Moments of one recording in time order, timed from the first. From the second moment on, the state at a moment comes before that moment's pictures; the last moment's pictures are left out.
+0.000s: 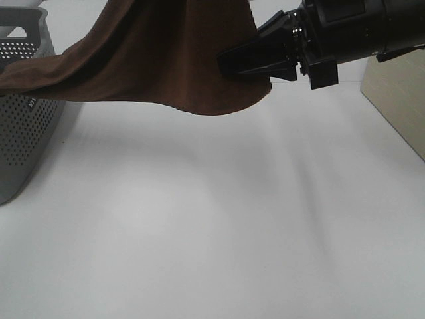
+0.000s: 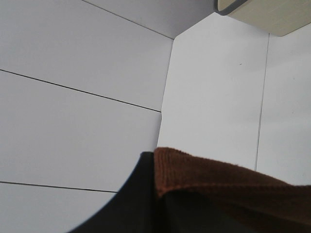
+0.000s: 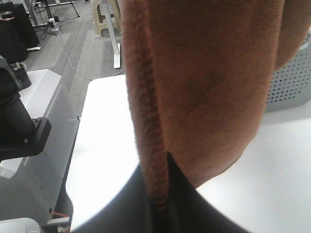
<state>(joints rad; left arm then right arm) -0.84 1.61 -1.87 0.47 0.69 0.69 0.24 1.64 -1.05 1.42 1.12 -1.83</state>
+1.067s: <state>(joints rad) -0.78 1.61 -1.87 0.49 0.53 0.41 0.24 1.55 -1.75 0.55 1.05 -0.51</state>
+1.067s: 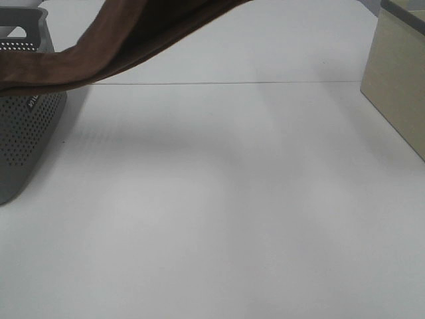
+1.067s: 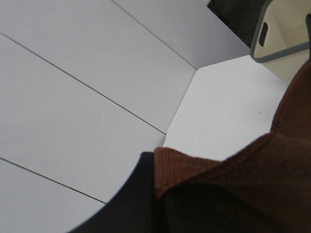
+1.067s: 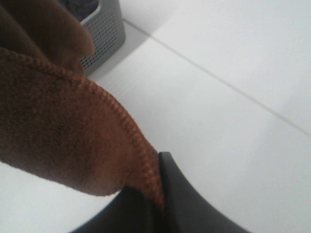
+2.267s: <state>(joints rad) -0.35 2.09 -2.13 0.38 -0.46 0.22 0.24 2.00 -2.31 0.50 0.25 -0.78</state>
